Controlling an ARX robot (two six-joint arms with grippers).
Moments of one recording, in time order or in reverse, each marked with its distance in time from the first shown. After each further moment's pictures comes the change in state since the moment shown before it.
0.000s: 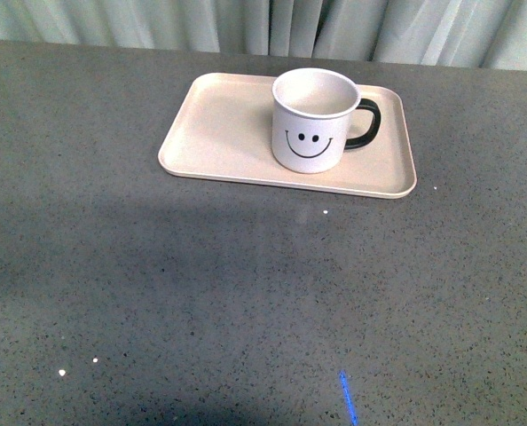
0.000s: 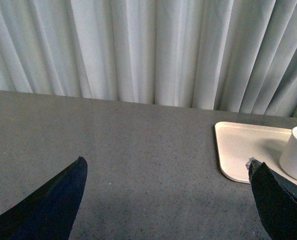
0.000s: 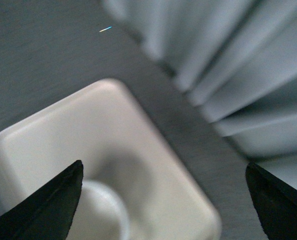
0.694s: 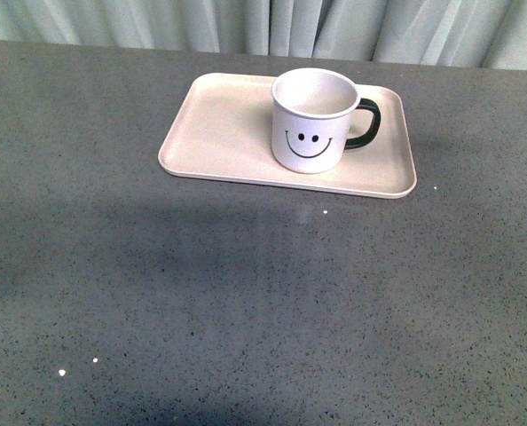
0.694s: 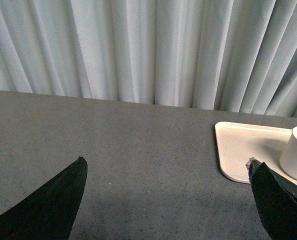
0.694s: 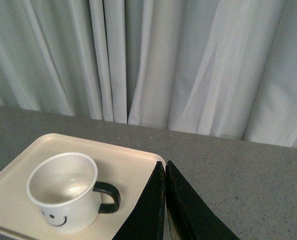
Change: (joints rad) left arm 0.000 0.000 0.000 0.000 0.000 0.000; right arm -0.080 -0.687 -1.430 1.282 0.243 0.458
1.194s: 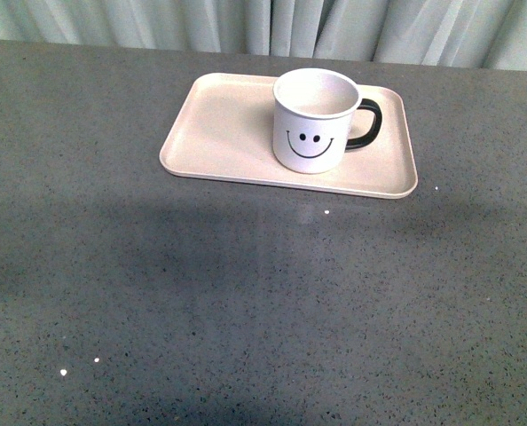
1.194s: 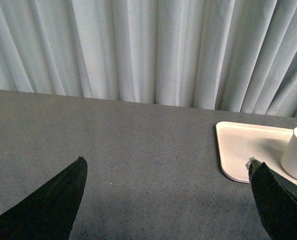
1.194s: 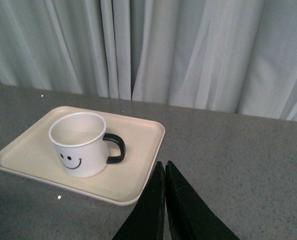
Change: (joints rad) left arm 0.000 0.000 0.000 0.000 0.000 0.000; right arm -0.050 -0.311 -0.314 -0.010 -0.055 0.000
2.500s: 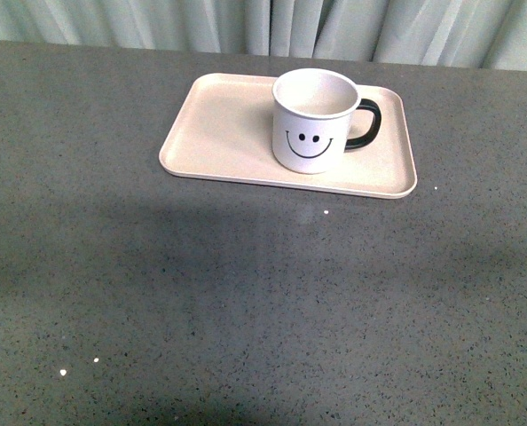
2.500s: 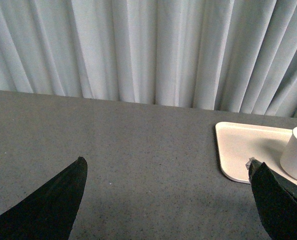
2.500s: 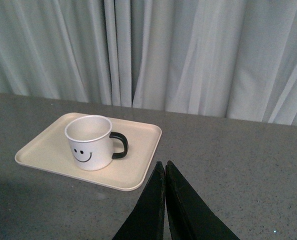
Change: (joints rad) left arm 0.000 0.000 0.000 0.000 0.000 0.000; right arm 0.000 -0.868 -0.082 -0.747 0.000 0.000
